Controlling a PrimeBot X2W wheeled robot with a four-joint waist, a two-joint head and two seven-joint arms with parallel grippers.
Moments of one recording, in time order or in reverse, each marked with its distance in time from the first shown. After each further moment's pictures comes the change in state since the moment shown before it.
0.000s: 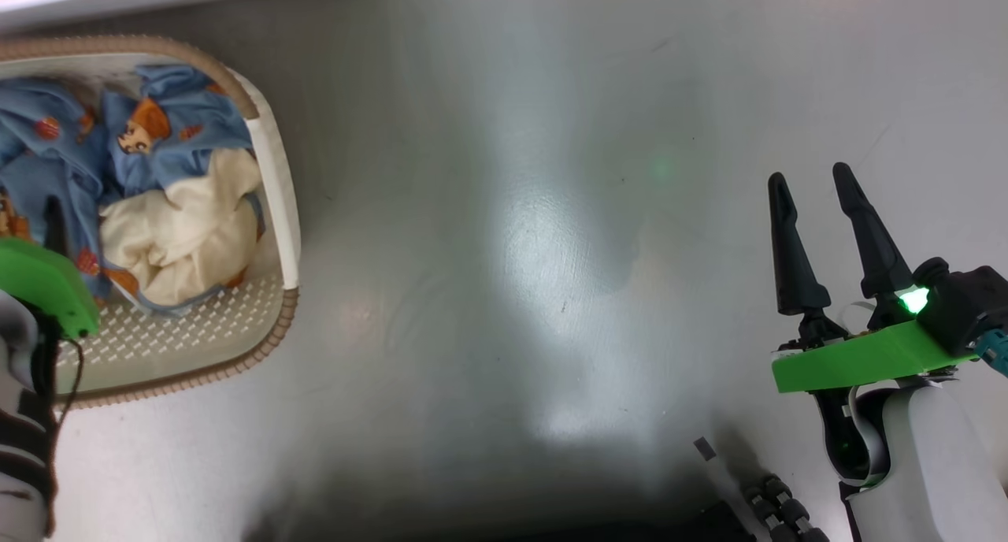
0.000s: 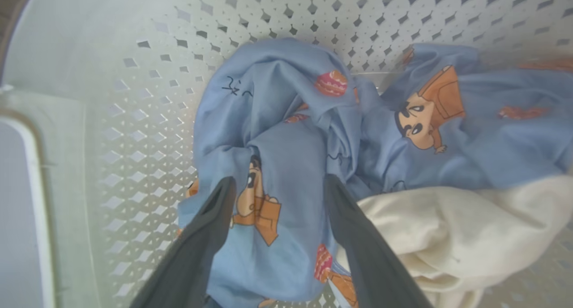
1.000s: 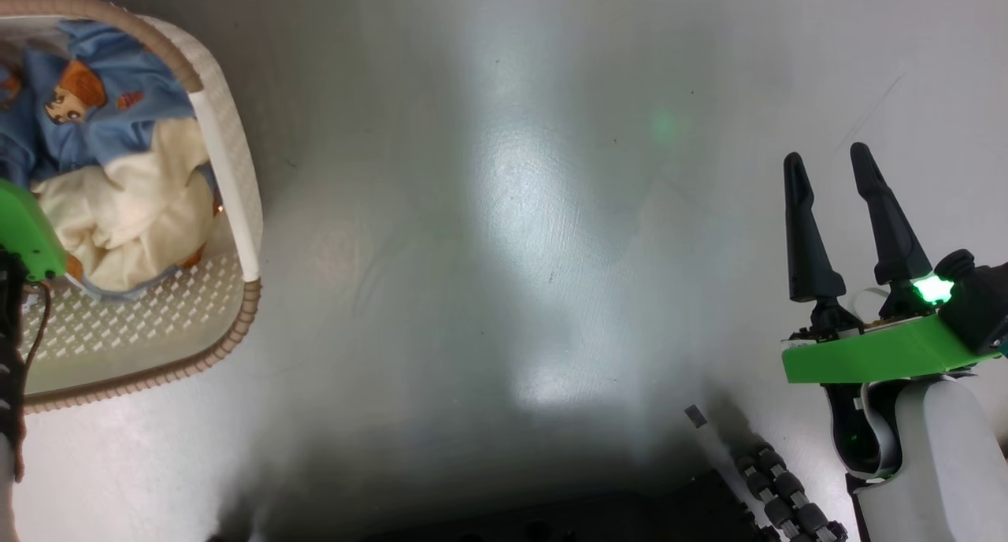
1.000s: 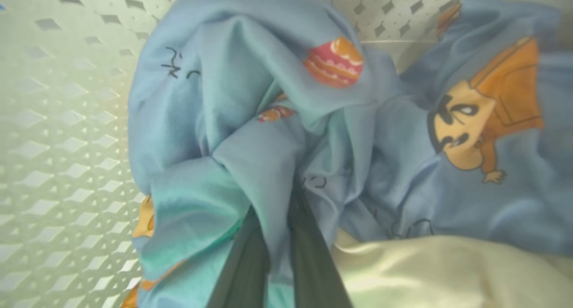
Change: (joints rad) left arm -0.165 0.032 -0.043 0.082 -0.015 0.028 0.123; right arm -0.001 0.003 -0.009 -0.063 0.018 0.000 0.000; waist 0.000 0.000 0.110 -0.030
